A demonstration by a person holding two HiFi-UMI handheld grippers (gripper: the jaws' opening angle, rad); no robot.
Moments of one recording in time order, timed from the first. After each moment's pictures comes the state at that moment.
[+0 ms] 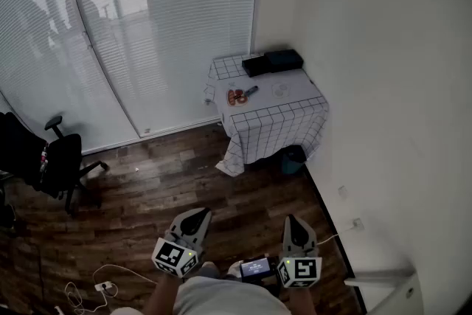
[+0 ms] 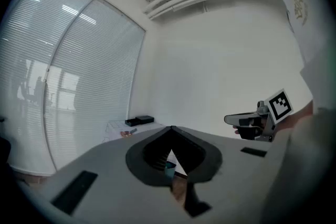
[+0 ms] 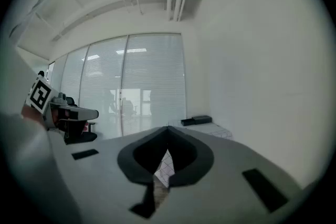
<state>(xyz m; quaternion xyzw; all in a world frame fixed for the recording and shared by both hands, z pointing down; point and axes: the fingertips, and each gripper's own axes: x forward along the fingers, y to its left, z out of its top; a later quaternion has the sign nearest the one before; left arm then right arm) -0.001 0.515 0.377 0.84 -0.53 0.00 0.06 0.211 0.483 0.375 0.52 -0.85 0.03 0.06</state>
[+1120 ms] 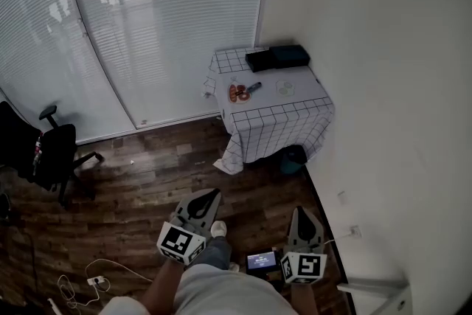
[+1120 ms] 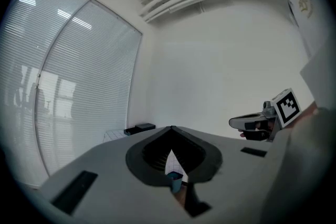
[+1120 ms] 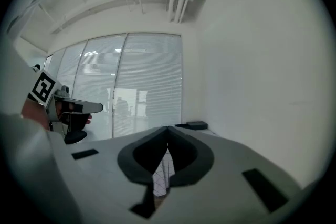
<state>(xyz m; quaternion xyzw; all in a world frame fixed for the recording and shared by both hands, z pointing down) 0.004 0.428 0.359 0.85 -0.53 -0.01 0.02 0.210 0.414 0.371 0.53 -0.85 -0.01 0.05</state>
